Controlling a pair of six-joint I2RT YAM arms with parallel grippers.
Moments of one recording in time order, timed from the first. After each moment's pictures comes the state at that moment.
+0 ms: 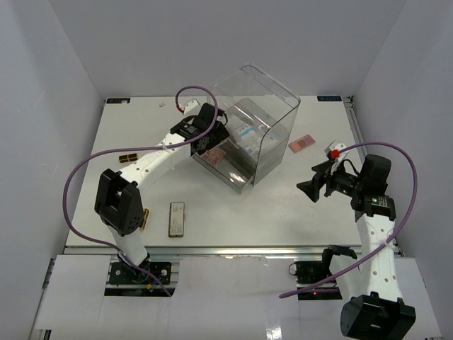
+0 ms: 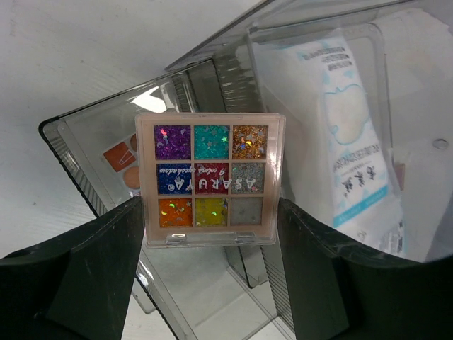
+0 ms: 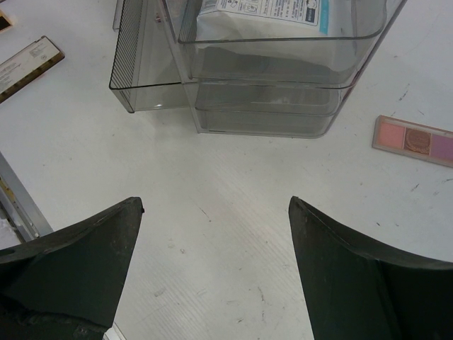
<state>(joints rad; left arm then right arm) -0.63 1.75 1.57 -0.62 -0.42 -1.02 -0.19 0.78 0.72 -0.52 -0.99 -0.47</state>
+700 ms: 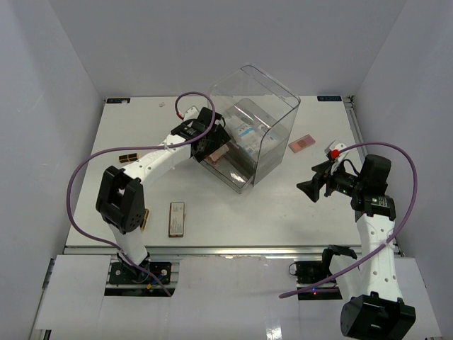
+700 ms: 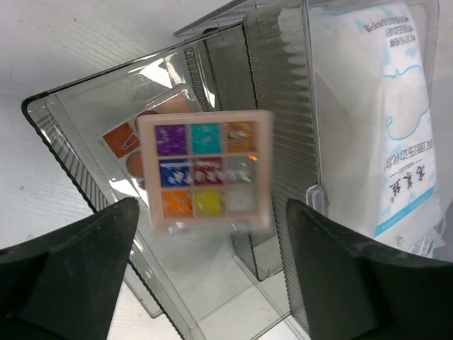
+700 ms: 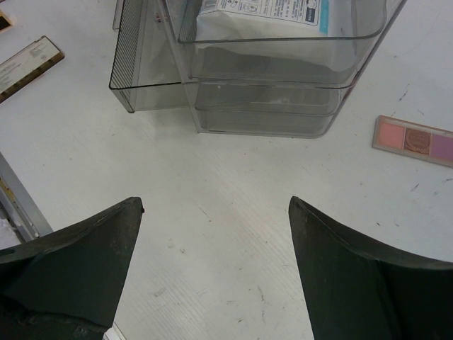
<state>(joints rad) -0.59 1.79 1.51 -0.61 -0.31 -1.07 -0.19 0.78 0.72 -0.52 -0.99 -0.47</state>
